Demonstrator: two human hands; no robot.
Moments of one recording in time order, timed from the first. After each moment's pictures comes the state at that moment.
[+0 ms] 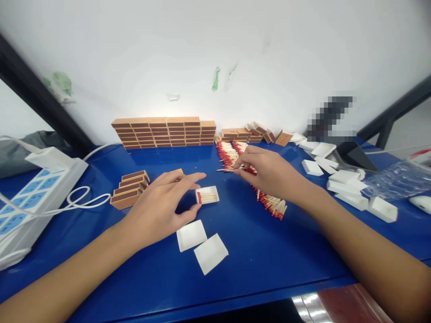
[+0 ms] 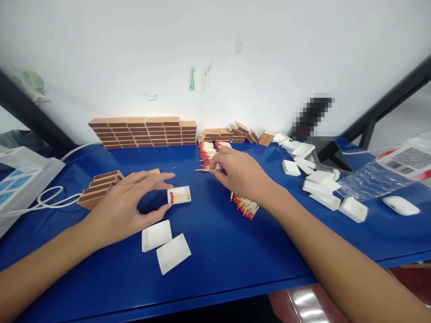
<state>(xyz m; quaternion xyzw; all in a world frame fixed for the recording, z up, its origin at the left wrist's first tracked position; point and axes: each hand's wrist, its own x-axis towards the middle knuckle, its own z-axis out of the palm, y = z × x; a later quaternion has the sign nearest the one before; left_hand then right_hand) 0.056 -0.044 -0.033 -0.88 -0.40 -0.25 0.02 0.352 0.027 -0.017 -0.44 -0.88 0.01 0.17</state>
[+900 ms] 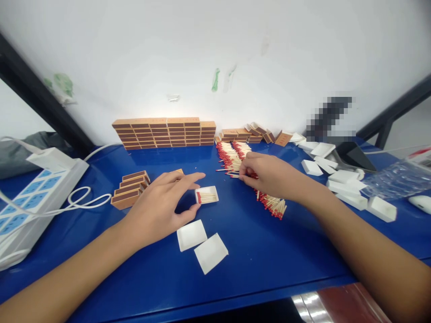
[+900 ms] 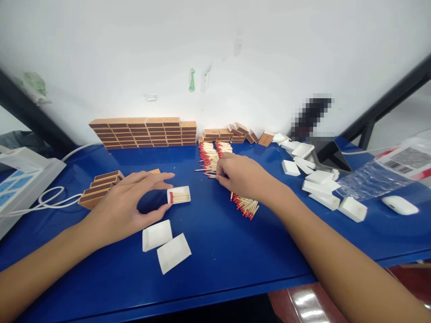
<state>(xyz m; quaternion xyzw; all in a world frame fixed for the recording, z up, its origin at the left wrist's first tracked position) 0.054 -0.044 -0.033 -0.88 -0.41 -0.24 0.01 0.362 0.032 -0.017 -0.45 -0.89 0.02 0.06</state>
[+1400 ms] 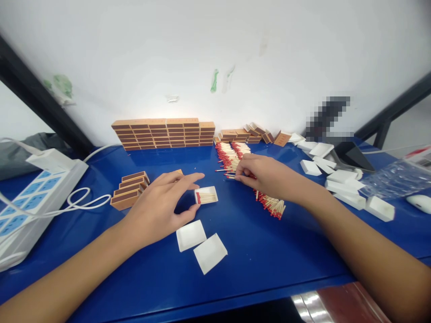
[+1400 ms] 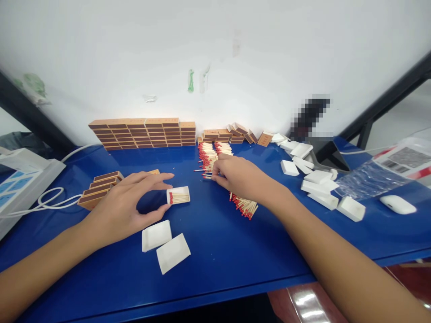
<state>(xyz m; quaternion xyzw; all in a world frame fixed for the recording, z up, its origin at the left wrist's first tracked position) 0.054 -0.044 -0.032 -0.89 -0.39 -0.25 0.01 0.355 0.027 -0.013 -0.45 -0.89 0.07 0.08</state>
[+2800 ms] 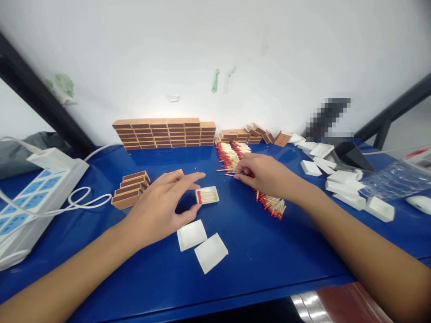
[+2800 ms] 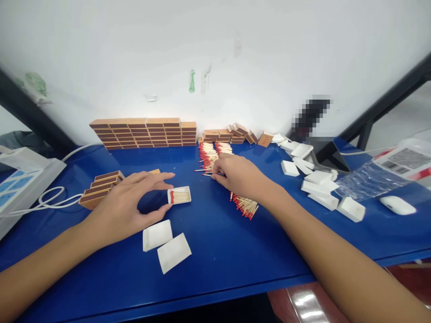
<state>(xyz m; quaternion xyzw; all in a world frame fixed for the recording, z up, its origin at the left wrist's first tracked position) 0.055 -0.045 -0.032 -0.88 -0.39 -0.26 0.00 0.351 0.033 -0.019 -0.46 -0.88 0.05 0.08</state>
